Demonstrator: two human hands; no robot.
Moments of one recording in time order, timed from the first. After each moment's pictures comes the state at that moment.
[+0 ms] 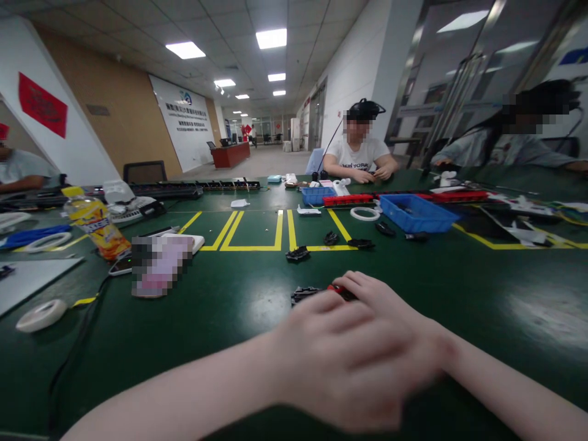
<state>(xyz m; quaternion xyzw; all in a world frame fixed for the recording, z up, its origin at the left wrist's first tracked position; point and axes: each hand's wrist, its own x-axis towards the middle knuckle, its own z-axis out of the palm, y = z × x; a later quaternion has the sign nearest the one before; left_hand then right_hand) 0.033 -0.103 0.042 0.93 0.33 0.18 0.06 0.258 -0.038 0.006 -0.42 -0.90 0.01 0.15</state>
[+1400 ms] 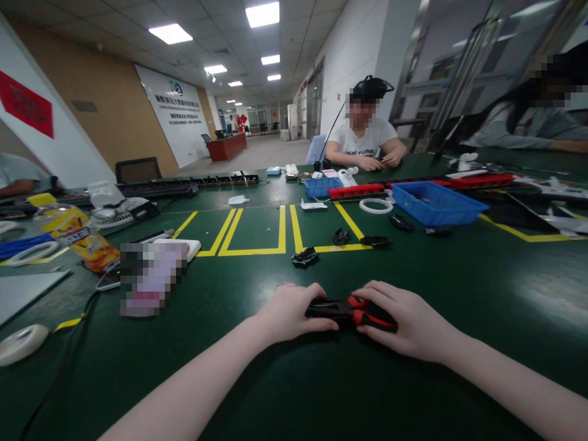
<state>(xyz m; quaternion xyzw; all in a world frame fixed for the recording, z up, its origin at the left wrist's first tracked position) 0.012 -0.010 0.002 0.91 0.37 0.12 0.16 0.269 -0.039 0.000 -0.40 -0.89 0.02 0.19</state>
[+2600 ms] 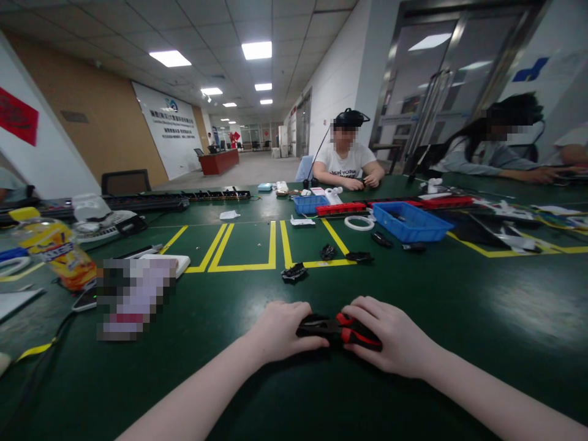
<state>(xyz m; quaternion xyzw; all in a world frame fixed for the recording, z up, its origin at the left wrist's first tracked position) 0.018 -0.016 0.003 0.91 0.38 0.12 0.11 0.268 -0.047 0.003 -0.39 -0.90 -0.04 0.20</state>
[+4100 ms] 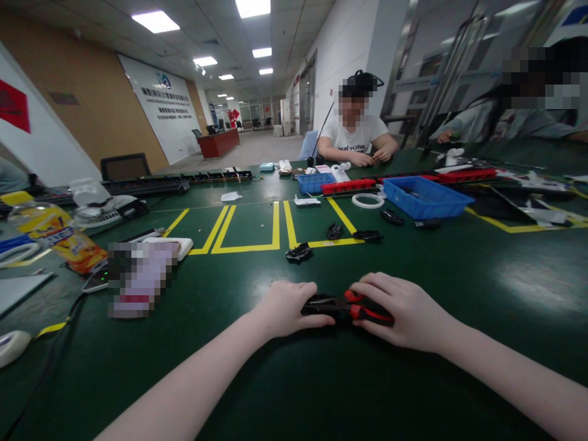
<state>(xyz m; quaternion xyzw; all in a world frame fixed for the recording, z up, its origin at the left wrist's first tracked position) 0.017 -0.013 0.007 0.92 0.38 0.07 0.10 0.271 -0.044 0.009 -0.38 -0.90 -0.07 0.19</state>
